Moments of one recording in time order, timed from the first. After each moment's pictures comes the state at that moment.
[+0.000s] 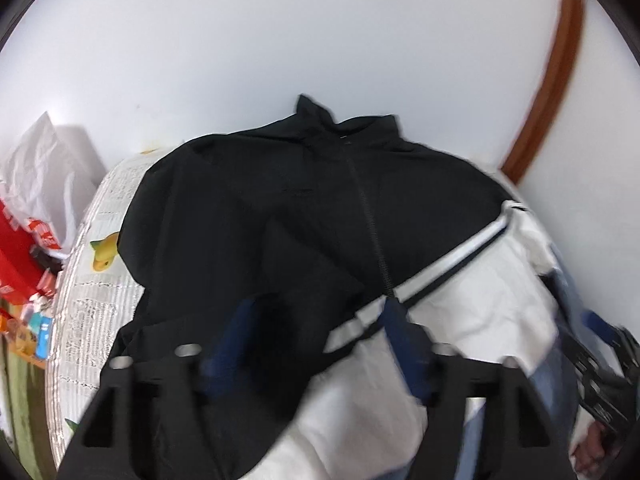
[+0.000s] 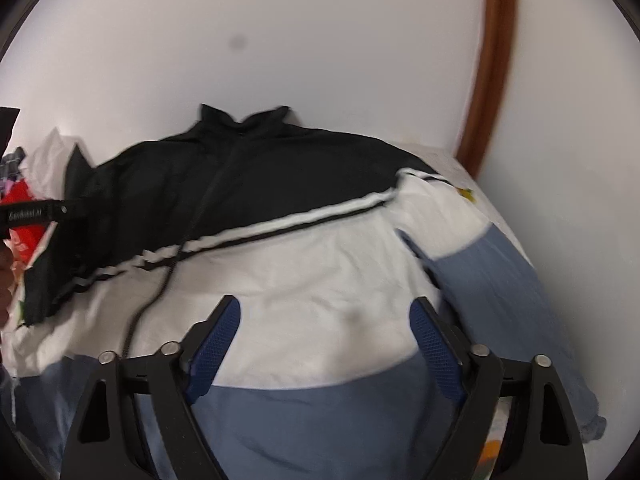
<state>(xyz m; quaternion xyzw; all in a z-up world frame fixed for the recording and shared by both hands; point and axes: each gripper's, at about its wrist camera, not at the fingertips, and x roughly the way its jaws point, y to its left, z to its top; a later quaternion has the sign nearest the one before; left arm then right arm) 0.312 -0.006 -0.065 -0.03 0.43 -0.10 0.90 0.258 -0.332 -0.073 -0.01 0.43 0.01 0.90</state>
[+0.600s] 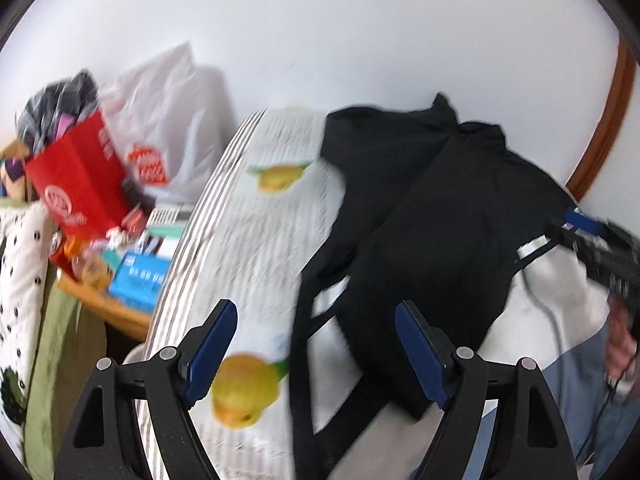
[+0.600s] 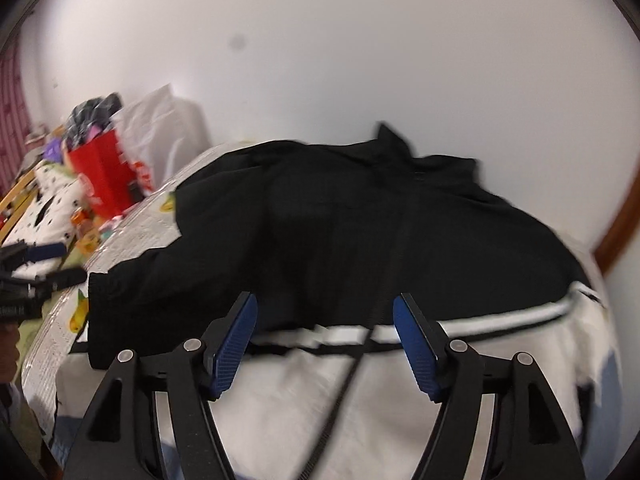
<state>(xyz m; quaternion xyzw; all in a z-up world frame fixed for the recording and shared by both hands) 0.244 0.151 -0.102 -0.05 0.44 0.03 0.90 0.333 -0.152 -0.071 -0.07 0.41 0.20 0.88</state>
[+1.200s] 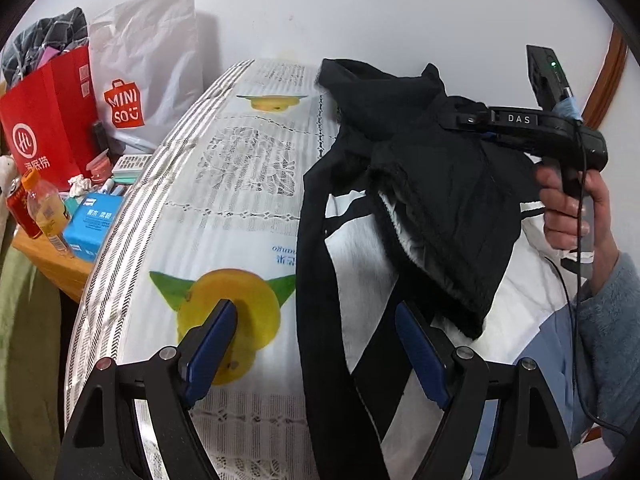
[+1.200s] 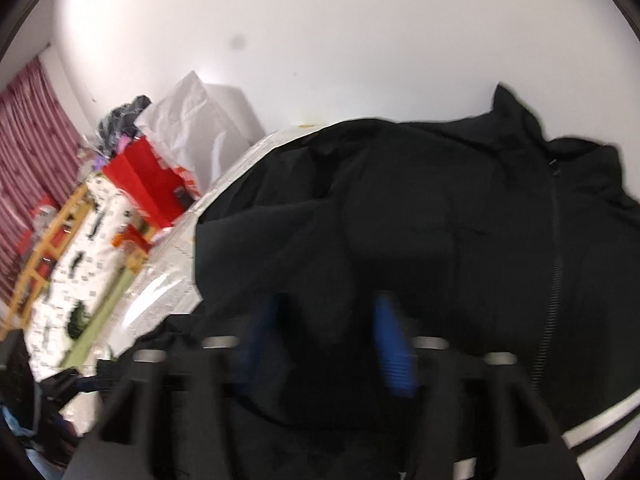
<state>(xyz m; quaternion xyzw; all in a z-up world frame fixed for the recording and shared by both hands) 0.218 0.168 -0.166 -0.11 0.45 -0.03 0.89 0.444 -0.075 -0.134 0.02 0.47 0.33 0.82</state>
